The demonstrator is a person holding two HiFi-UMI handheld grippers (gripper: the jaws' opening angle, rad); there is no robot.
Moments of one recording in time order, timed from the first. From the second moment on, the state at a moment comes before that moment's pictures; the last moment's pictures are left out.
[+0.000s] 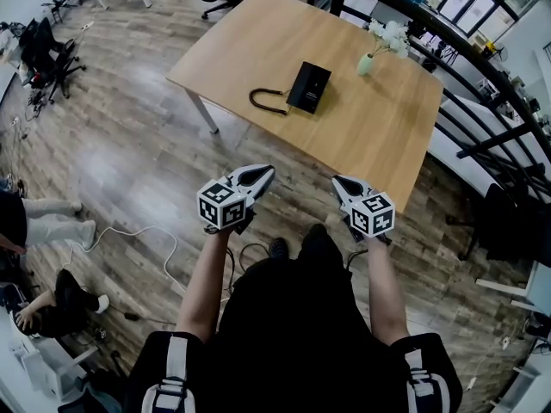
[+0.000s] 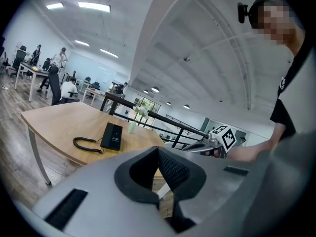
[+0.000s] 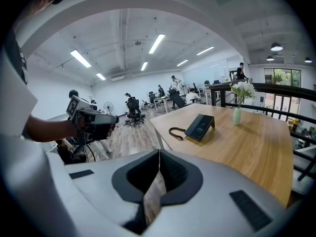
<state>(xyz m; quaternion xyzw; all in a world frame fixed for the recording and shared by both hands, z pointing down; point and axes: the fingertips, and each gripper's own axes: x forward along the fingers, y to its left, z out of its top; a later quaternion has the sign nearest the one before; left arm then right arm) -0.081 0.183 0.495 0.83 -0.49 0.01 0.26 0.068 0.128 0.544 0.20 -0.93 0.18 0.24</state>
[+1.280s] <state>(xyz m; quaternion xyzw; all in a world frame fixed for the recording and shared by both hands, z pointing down) -0.103 0.071 0.500 0.77 -0.57 0.01 0.27 0.039 -0.010 0.563 0.10 -0.94 0.20 0.26</state>
